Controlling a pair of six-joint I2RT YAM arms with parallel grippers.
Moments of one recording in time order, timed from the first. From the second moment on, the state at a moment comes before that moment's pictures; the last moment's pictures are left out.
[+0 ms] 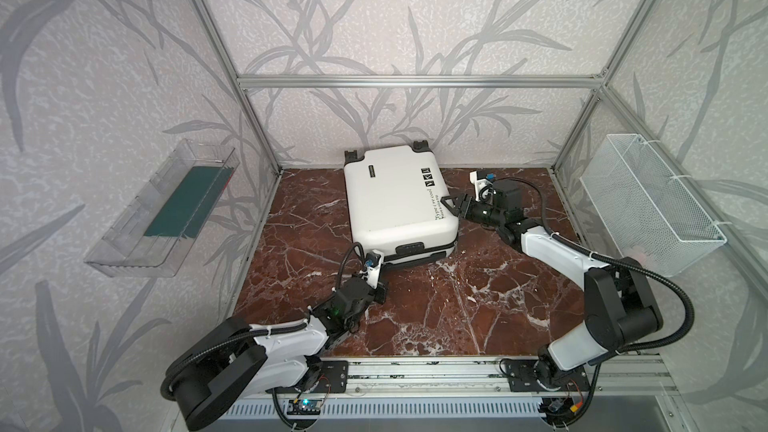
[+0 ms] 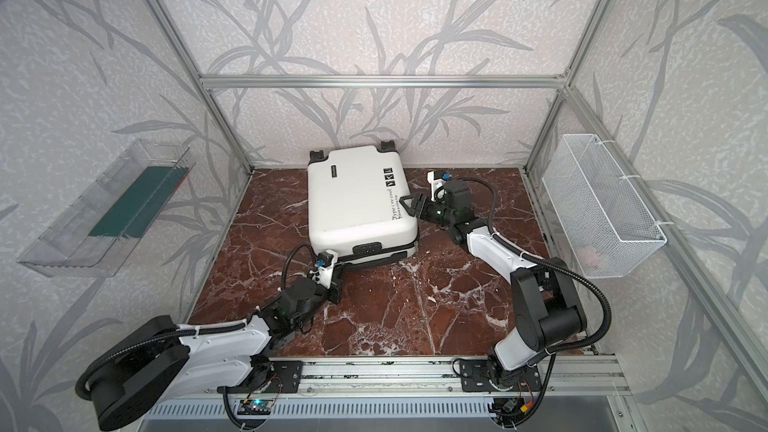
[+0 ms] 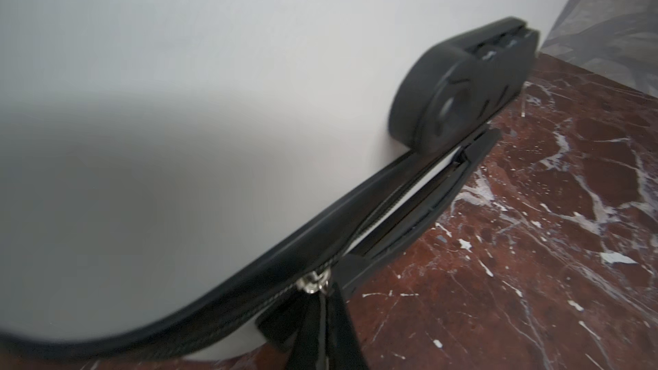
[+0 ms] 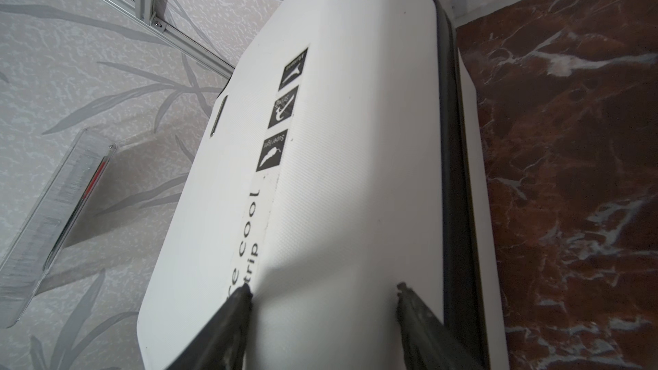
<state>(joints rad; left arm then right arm) -0.79 1.20 0.16 0.71 -0.25 -0.15 0.34 1.59 0.99 0.16 -0.51 0.68</state>
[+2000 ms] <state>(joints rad) -0.84 1.69 0.35 1.14 -0.13 -0.18 0.36 1.42 0.59 0.21 -0.51 0.29</state>
